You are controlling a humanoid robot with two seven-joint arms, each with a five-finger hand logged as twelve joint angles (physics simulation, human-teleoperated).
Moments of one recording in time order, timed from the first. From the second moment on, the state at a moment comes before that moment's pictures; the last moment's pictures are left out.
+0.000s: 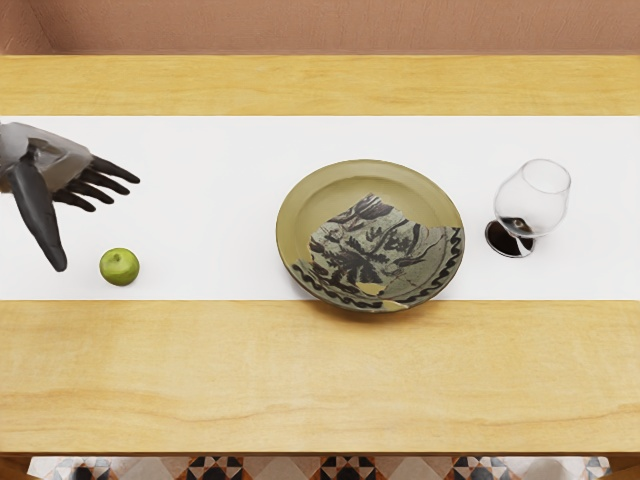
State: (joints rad) left arm -2.29 0.67 1.29 -1.47 -0.15 -0.58 0.04; right arm -0.07 0.00 -0.10 0.23 0.07 0.01 -0.12
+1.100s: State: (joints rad) left arm -2.03 0.12 1.37 -1.74 -0.22 0.53 0.04; right arm -0.07 0.00 -0.10 0.23 0.07 0.01 -0.12
